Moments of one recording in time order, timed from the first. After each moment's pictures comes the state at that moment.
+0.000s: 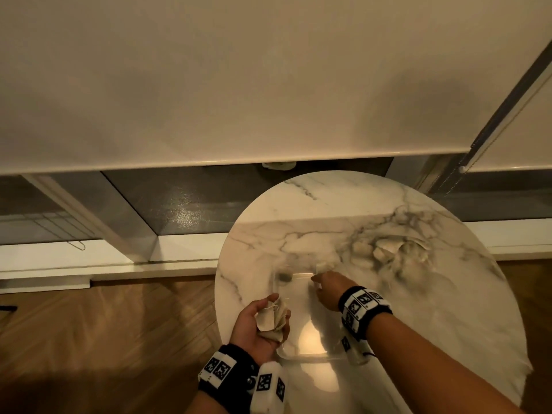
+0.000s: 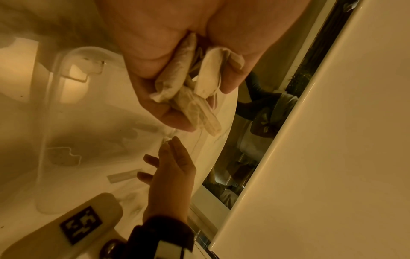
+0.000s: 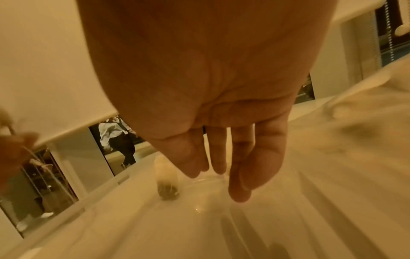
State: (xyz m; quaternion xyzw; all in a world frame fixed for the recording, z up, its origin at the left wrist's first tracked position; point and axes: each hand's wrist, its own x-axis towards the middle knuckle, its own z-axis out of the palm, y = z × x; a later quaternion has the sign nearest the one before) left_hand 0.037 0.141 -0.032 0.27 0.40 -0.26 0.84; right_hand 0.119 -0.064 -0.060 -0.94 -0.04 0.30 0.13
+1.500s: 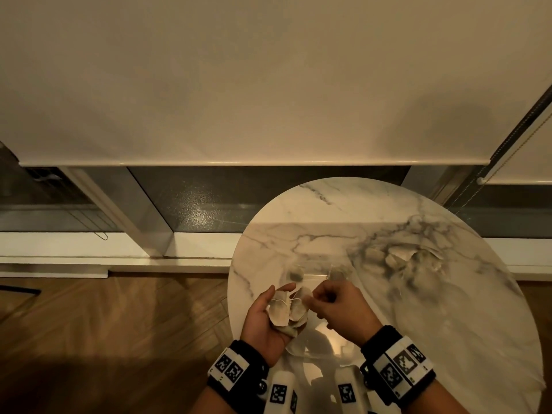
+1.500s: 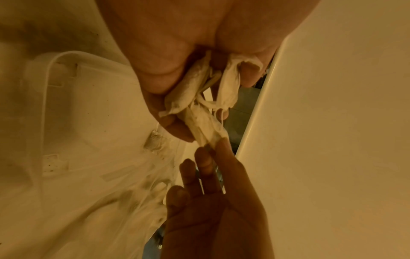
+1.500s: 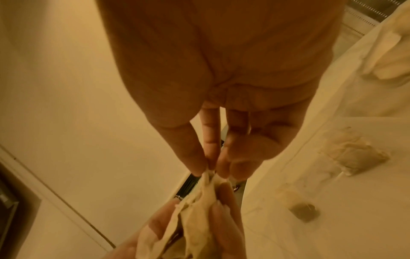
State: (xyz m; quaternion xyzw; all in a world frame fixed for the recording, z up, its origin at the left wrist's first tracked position) left_hand 0.021 0.137 -0.011 0.25 0.27 -0.25 0.90; right_hand 0.036 -0.032 0.035 -0.85 0.05 0.15 0.50
